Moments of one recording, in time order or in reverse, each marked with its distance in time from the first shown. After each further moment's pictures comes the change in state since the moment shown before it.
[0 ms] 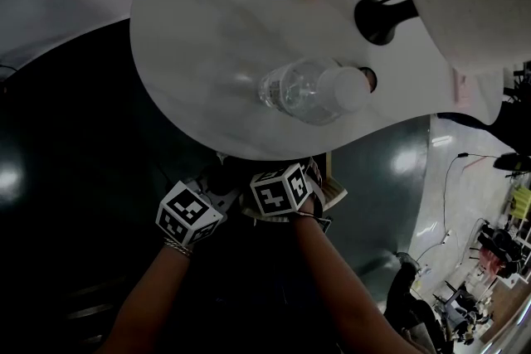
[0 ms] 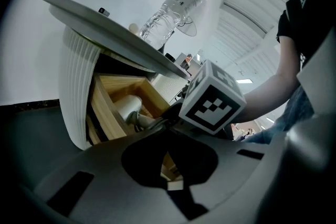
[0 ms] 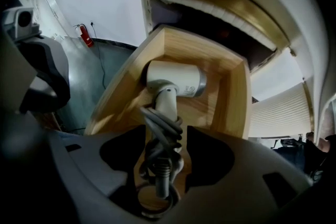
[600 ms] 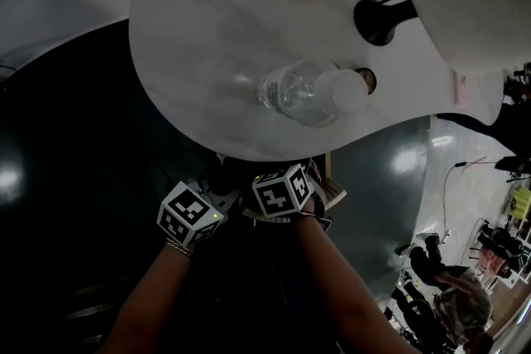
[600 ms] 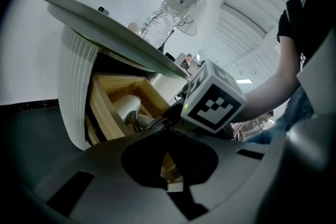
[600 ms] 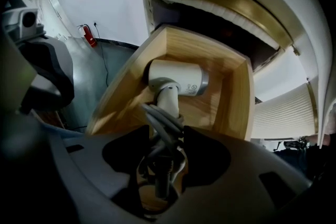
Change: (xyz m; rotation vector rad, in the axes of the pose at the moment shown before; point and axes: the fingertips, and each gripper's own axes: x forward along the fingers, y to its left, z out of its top) left arm 0.015 0.002 0.001 -0.001 0.003 -0.009; right arm 0.007 -0.010 -0.004 -0.020 0.000 0.017
